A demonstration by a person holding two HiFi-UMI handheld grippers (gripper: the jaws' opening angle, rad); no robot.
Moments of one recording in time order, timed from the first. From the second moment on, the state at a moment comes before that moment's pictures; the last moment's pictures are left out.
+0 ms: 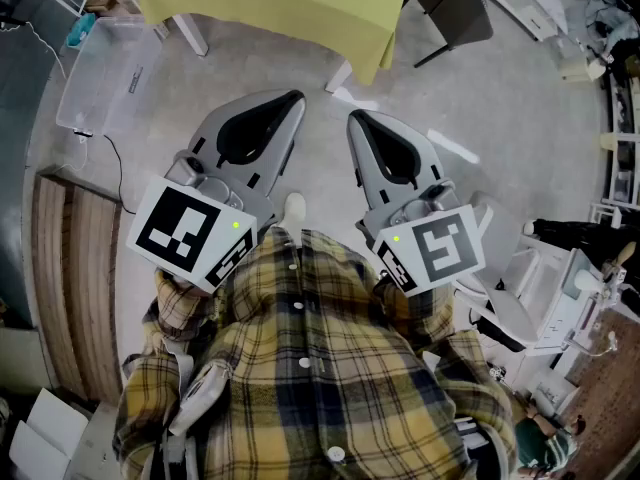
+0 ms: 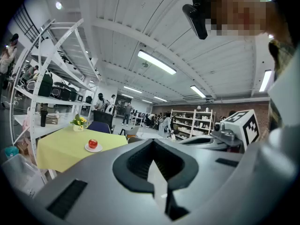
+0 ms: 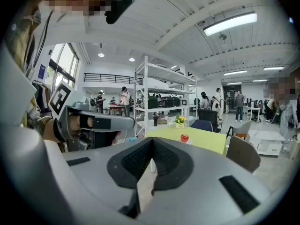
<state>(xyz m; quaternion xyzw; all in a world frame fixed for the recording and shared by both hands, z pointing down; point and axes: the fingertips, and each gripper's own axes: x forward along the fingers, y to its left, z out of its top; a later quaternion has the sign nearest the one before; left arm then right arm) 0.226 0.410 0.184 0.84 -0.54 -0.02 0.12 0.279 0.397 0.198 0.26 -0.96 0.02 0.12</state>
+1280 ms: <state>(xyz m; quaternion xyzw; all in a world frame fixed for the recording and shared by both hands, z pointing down) 0.169 0.344 0.208 0.81 -0.57 -0.02 0.15 0.246 0.318 0.228 0.24 -0.96 0.08 0.13</state>
